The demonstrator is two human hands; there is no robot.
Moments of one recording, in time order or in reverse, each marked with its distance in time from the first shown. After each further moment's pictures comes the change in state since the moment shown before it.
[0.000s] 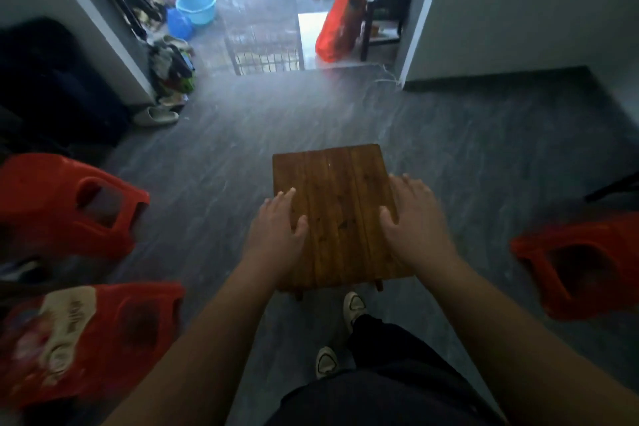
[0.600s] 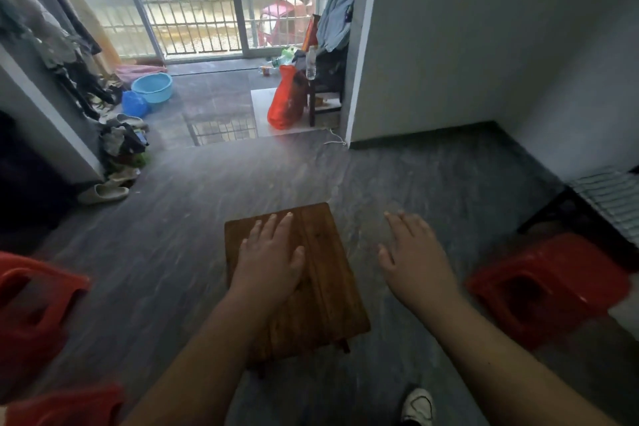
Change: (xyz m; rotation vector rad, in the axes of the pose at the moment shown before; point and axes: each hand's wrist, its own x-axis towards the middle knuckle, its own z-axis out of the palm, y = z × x) left_hand 0.006 0.135 -0.029 0.159 -0.031 0.205; right_hand -0.017 0.060 -0.099 -0.114 0.173 0.024
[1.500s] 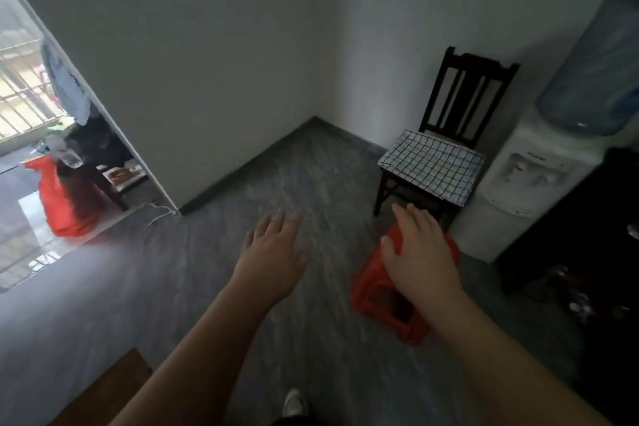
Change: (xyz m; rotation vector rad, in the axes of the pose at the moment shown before) left_hand 0.280 0.532 0.208 0.172 -0.260 0.620; right_hand 0.111 0.503 -0.161 0.071 0.287 0.656
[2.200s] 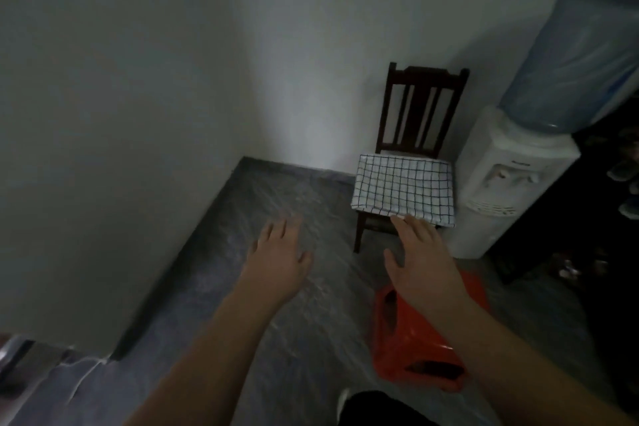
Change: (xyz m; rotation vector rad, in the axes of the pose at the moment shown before) left_hand 0.444 -0.073 -0.051 0.087 -0.173 0.375; right_hand 0.330 -0.060 0.085 -0.052 0.095 0.314
